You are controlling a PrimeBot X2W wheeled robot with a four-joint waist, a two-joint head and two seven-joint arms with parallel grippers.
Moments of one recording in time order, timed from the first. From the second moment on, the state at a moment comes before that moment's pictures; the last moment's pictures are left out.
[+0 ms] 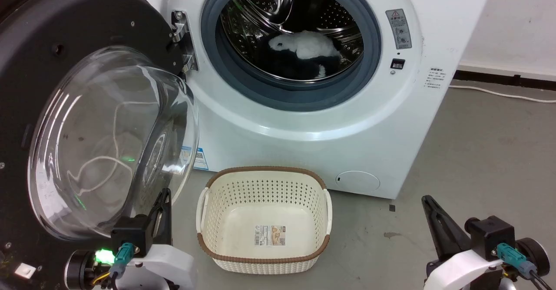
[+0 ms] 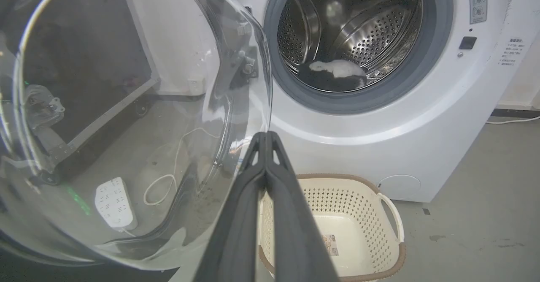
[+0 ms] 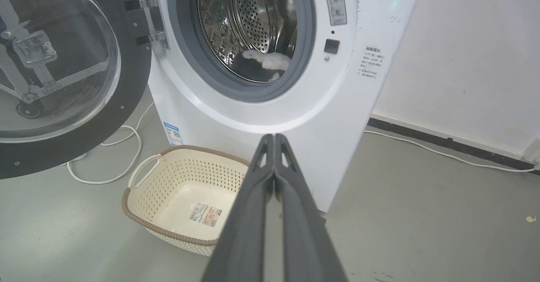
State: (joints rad) left arm -0.01 0.05 0.00 0.00 0.00 0.00 0.00; right arm 0.01 -0.05 0.00 0.00 0.01 0.13 0.00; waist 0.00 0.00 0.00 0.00
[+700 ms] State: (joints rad) left arm -0.01 0.05 0.00 0.01 0.00 0.00 0.00; right arm 0.02 -0.05 0.00 0.01 0.01 0.13 0.00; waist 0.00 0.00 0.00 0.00
